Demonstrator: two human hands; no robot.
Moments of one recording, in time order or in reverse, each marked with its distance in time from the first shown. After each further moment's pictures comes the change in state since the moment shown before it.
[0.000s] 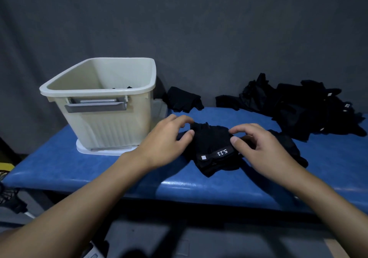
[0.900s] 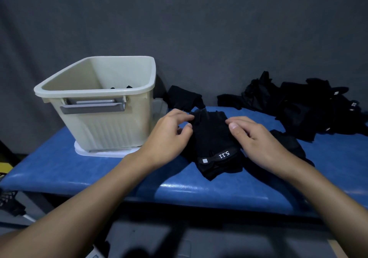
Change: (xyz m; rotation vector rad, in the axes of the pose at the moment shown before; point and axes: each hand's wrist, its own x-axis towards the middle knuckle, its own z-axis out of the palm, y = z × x) left_hand 0.009 0.006 0.005 -0.175 0.108 -0.048; right_hand 0.027 -0.002 0.008 -0.012 -0.043 -0.025
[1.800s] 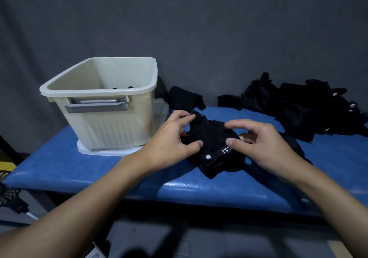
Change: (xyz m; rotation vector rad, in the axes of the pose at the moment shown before) left_hand -0.012 0.006 -0.004 -0.027 -0.125 0.003; right_hand -0.017 -0.011 -0.009 0.239 -0.005 0.058
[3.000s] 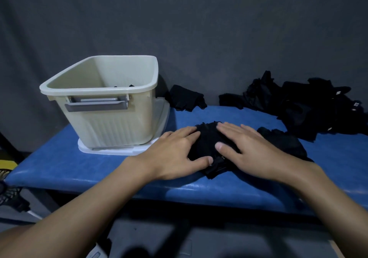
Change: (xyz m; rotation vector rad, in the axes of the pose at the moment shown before) left_hand -0.011 0.012 0.001 0.521 -0.309 0.014; right_hand 0.006 -0.005 0.012 -0.755 -0.295 -0.086
